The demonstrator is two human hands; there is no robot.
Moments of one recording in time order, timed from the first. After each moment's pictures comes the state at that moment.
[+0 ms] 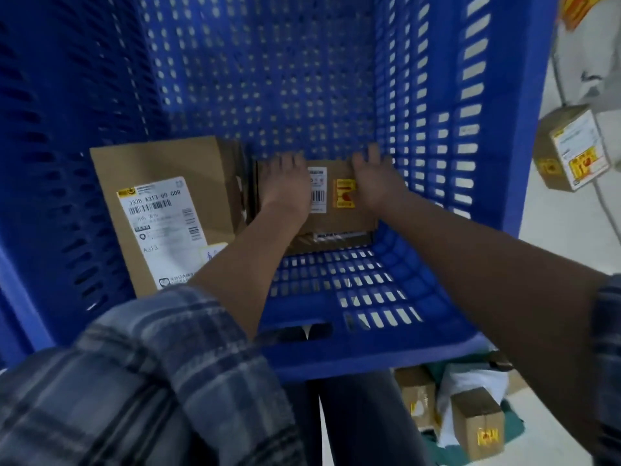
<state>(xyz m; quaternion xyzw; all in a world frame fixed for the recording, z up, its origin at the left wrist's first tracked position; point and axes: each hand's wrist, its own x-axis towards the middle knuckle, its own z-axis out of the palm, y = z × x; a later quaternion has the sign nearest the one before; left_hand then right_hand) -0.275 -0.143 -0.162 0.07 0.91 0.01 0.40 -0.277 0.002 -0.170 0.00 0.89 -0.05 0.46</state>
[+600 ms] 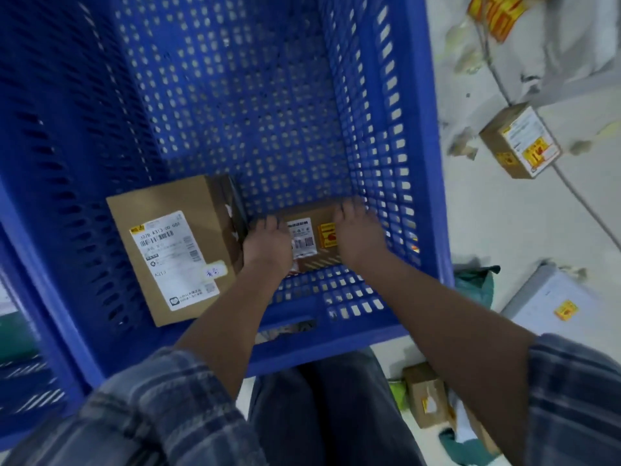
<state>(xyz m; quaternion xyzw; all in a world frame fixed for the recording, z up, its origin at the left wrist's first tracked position) -0.232 -0.154 -0.121 0.12 0.87 -0.02 0.48 -0.218 -0.007 -0.112 -0.04 0.90 0.03 0.44</state>
